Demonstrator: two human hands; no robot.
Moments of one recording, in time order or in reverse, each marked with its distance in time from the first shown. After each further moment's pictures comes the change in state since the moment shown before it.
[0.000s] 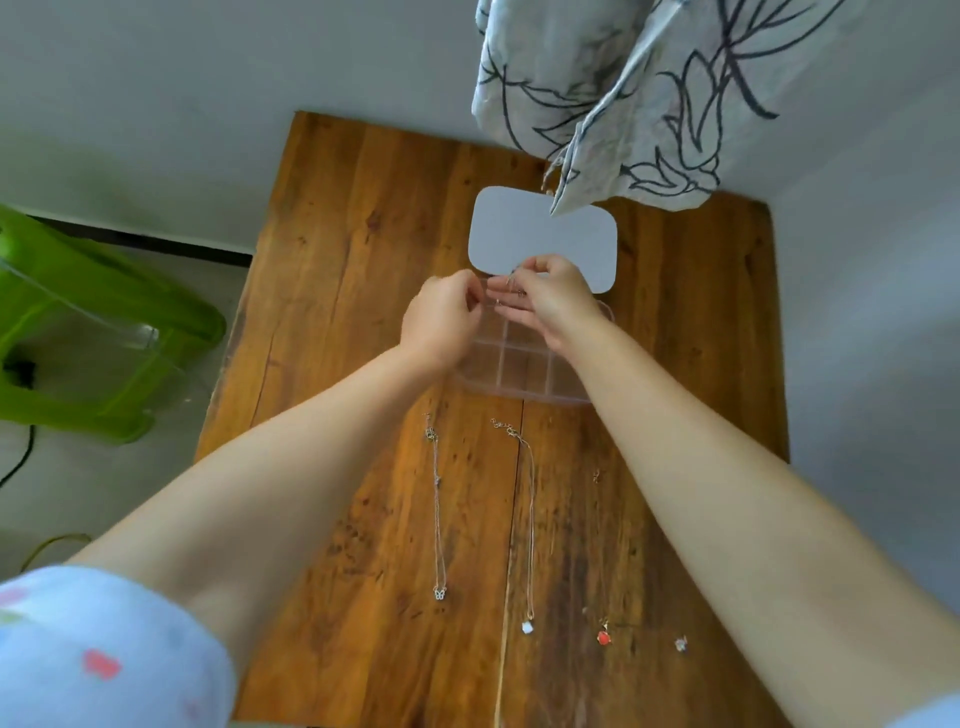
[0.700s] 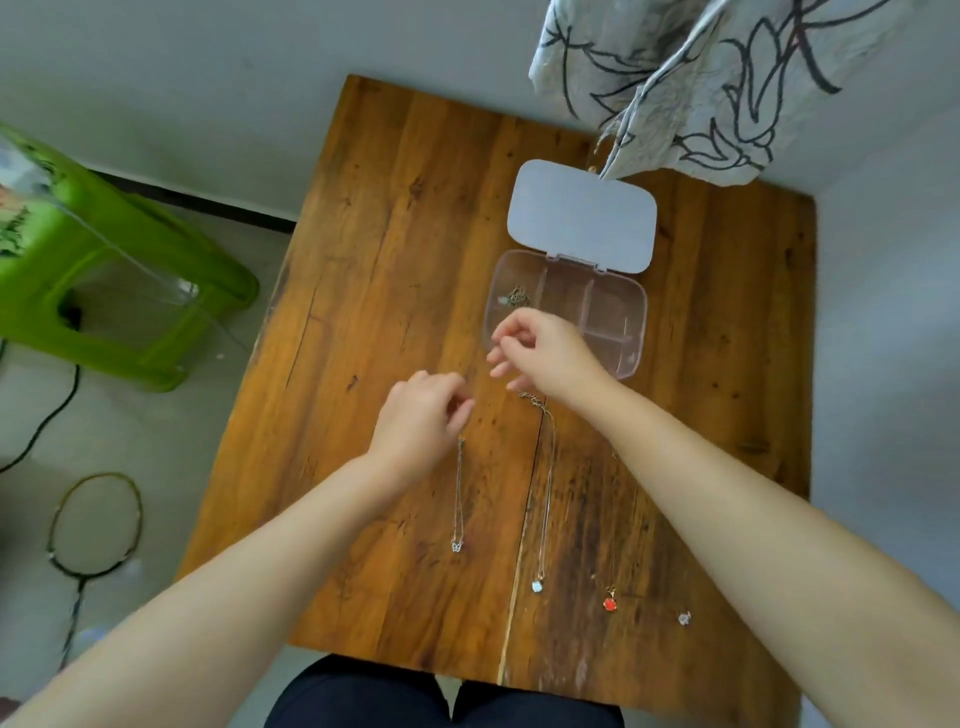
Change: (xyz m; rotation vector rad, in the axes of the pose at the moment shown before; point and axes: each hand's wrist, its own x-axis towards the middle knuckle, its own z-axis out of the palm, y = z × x) left_hand -0.133 -0.047 -0.009 0.127 -0.109 0.080; right_hand -0.058 0.053 0.006 -0.601 -0.245 -0.200
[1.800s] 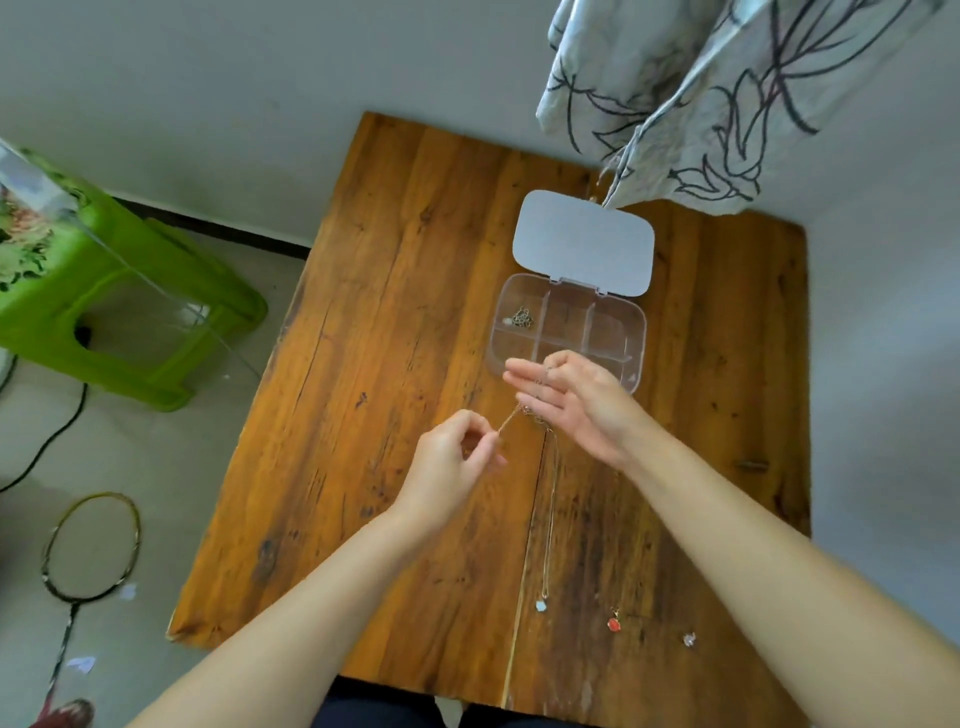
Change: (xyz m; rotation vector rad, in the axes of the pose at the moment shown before) left_hand -0.030 0.029 0.002 -0.579 -0.006 -0.233; right_hand -0.034 0.018 -0.016 0.841 -0.190 0.132
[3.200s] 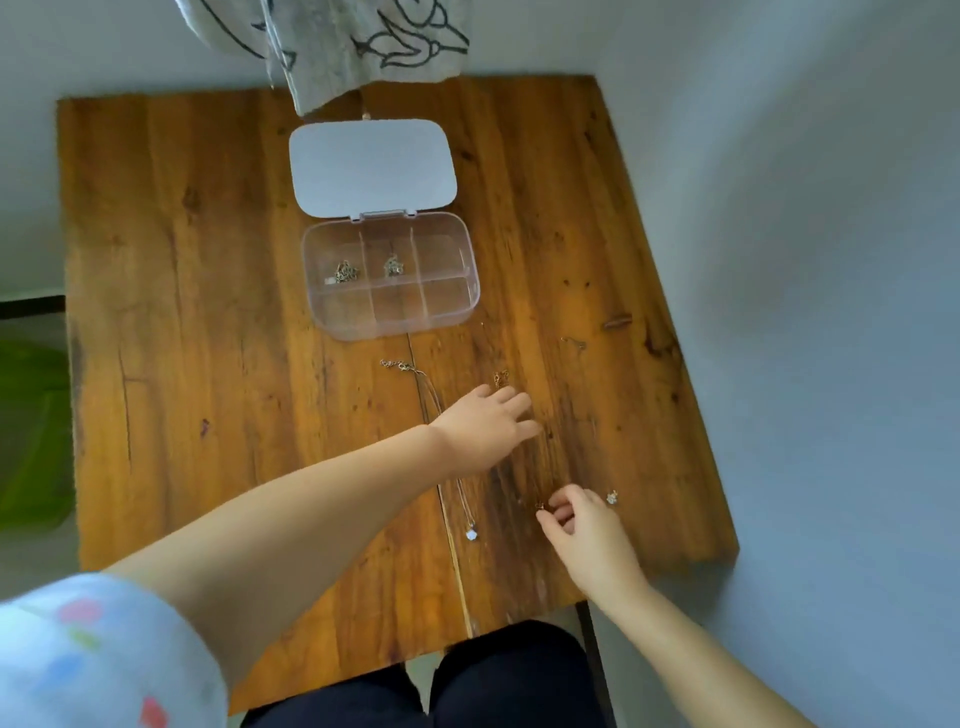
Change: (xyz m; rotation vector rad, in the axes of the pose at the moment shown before) left_hand 0.031 0.013 0.137 1.214 -0.886 1.001; right_hand -0.157 0.177 -0.054 -0.882 0.736 0.268
